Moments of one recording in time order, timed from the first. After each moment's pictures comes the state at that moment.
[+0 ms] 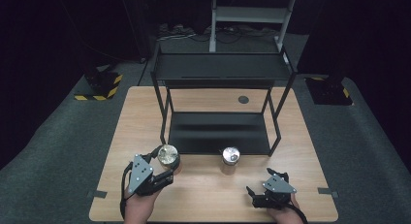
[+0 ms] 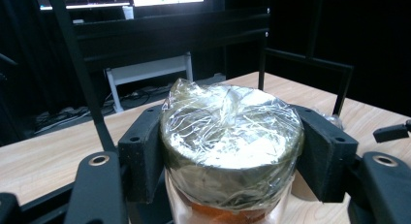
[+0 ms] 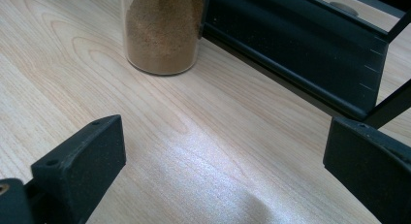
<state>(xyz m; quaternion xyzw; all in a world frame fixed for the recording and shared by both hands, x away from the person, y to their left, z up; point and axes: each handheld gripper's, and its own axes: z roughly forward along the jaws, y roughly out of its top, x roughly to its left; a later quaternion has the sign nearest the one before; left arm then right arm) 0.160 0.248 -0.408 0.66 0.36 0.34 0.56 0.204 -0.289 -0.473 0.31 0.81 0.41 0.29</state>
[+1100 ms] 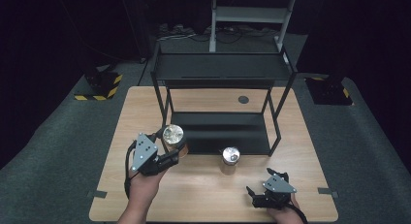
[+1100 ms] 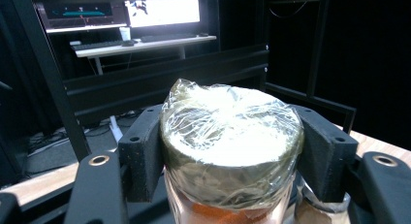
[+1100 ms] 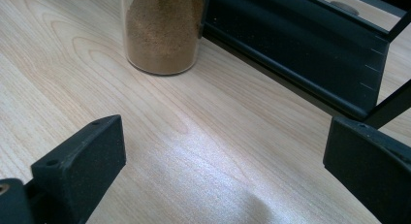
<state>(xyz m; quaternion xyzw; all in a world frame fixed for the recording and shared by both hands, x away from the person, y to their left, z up) 0.193 0.240 -0.370 0.65 0.34 0.35 0.58 0.204 -0.290 -0.473 0.31 0.81 0.41 0.29</state>
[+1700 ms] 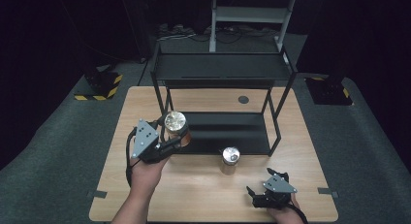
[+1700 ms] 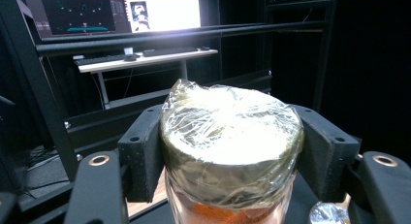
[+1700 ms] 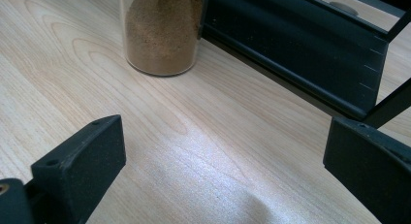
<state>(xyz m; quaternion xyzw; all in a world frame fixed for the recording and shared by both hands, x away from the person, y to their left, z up) 0.210 0.234 -0.345 0.64 0.33 0.36 0.59 0.204 -0.291 -0.473 0.32 0.81 0.41 0.29</state>
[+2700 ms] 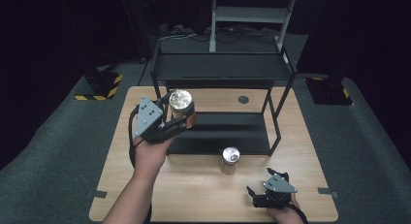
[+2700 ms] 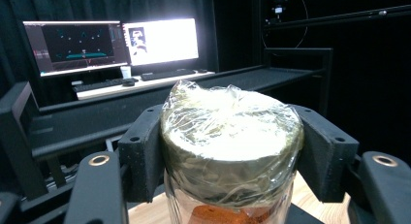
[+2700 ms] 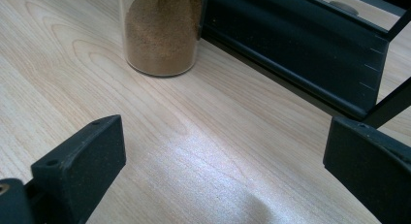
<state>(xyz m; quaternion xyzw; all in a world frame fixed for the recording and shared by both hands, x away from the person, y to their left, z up) 0.234 0.222 -0.303 0.63 0.31 0.37 0.61 0.205 -0.292 -0.473 0.32 0.81 0.41 0.29</state>
